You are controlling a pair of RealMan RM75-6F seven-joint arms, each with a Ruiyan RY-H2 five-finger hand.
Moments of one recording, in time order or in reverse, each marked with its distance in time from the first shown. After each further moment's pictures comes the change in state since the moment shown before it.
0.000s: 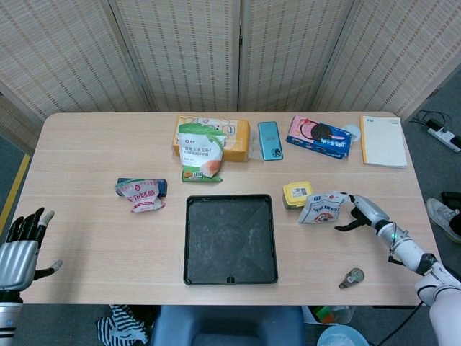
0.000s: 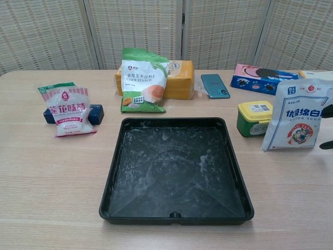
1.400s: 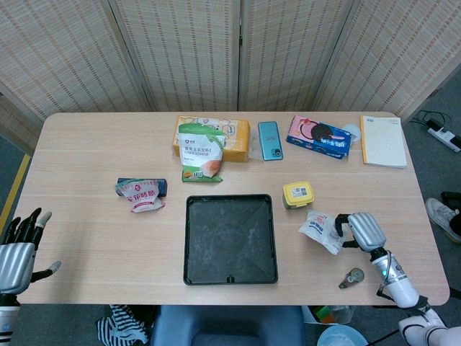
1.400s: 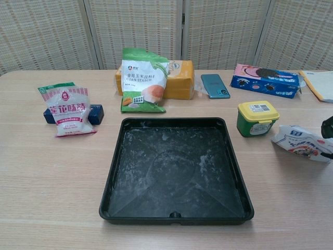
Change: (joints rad) left arm 0.018 0.010 0.010 -0.008 0.041 0.046 -0.019; right arm -0.231 -0.066 0.121 -0.198 0.118 0.432 -0.815
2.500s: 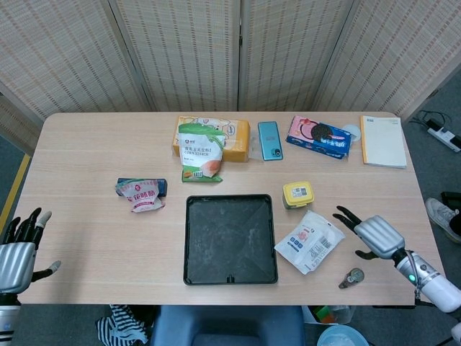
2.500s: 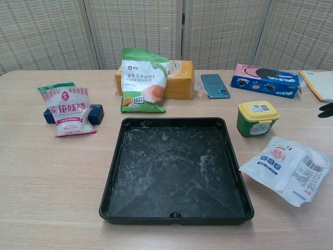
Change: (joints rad) left arm -0.003 -0.011 -0.009 0.000 -0.019 -0.014 0.027; right arm 0.122 0.490 -0.105 -0.517 -0.131 -0.207 -0.348
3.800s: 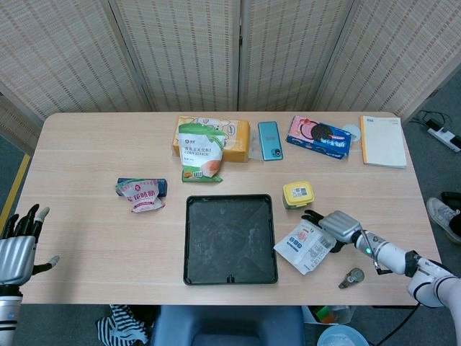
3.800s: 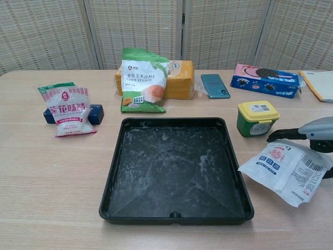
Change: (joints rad) left arm -0.031 -0.018 -0.031 0.021 -0.092 -0.056 0.030; right arm 0.257 -0.228 -0.095 0.247 -0.080 -0.269 0.351
